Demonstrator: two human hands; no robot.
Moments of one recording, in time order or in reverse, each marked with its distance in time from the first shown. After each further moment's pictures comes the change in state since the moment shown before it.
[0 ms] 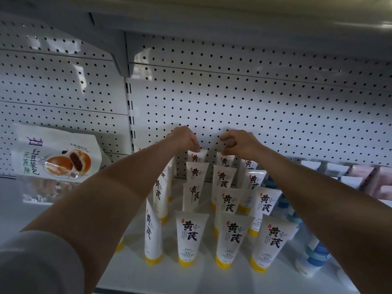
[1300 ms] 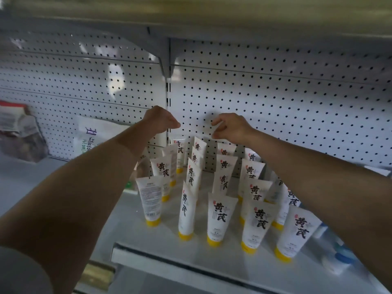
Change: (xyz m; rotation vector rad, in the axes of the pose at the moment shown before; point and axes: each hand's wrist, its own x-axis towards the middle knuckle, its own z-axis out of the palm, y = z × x) left_hand -0.101 -0.059 -0.107 -0.042 0.341 -0.200; right_hand 0.002 -0.115 0.034 0.061 -0.062 -0.185
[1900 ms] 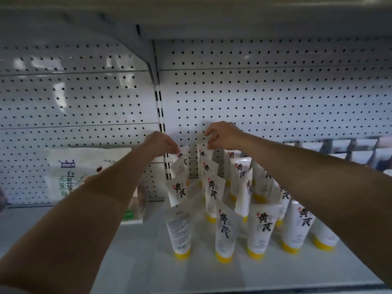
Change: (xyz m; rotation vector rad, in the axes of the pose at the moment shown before) left_hand 0.061 -0.068 0.027 -0.024 -0.308 0.166; right_hand 0.032 -0.015 0.050 -0.092 0.043 0.221
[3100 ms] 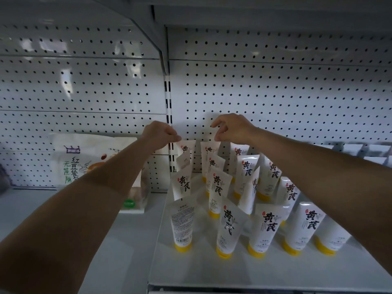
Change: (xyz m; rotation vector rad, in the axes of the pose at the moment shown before) left_hand -0.011 -0.010 -0.007 -0.042 0.169 0.054; right_hand -0.001 -0.003 -0.008 -0.018 0.020 -0.046
